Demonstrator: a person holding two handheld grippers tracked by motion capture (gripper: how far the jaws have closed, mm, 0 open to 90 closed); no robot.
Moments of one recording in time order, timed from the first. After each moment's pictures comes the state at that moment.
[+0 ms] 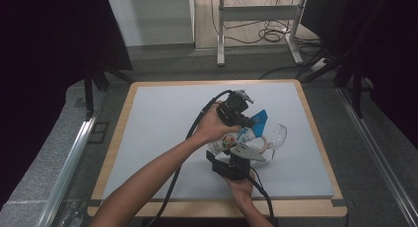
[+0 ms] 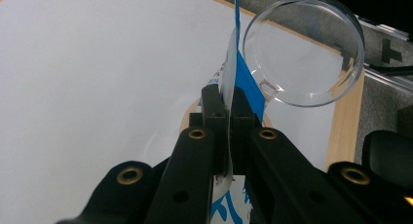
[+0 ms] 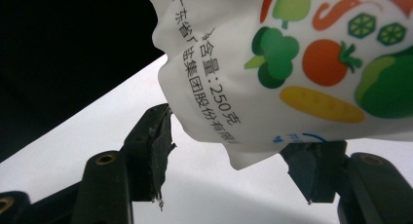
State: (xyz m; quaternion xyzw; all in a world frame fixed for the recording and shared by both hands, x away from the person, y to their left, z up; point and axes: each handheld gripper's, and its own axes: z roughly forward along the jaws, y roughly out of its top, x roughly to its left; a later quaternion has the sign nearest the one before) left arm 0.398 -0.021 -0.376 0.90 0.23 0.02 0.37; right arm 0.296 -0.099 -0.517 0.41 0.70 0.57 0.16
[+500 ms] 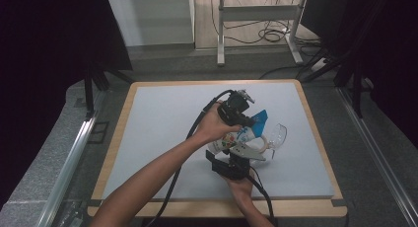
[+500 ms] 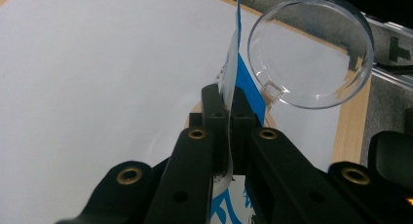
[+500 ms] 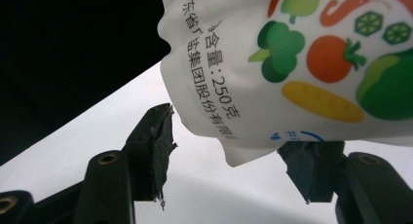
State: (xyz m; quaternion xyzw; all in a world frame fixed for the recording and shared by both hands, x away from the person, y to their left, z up) left arm 0.399 -0.022 -0.375 0.90 0.24 0.03 0.37; right arm 0.297 -0.098 -0.515 0.40 0.70 0.58 0.16
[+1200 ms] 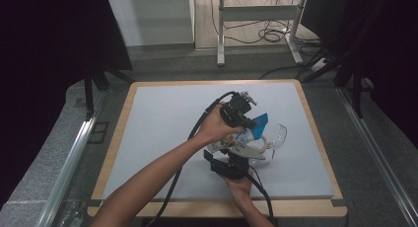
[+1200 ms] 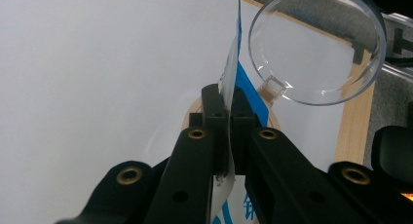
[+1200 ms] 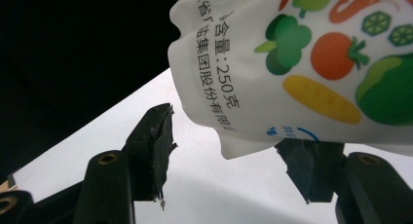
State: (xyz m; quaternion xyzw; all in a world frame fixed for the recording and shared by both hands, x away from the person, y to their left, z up) left arm 0.399 -0.030 -0.381 0.90 0.23 0.03 0.36; right arm 0.298 -0.096 -0.513 0.39 0.69 0.59 0.14
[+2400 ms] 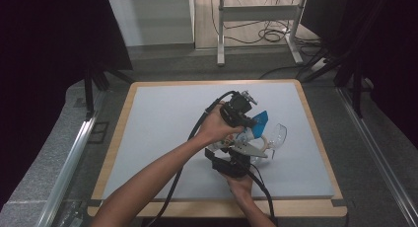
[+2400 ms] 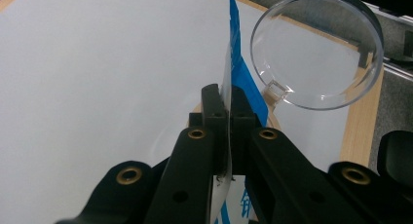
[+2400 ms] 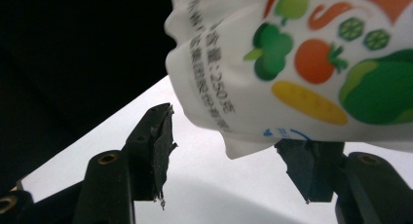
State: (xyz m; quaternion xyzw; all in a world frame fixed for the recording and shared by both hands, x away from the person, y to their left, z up) left arm 0.394 -0.029 -0.374 0.90 0.24 0.04 0.36; right arm 0.303 -0.100 -0.514 0.40 0.68 0.60 0.12
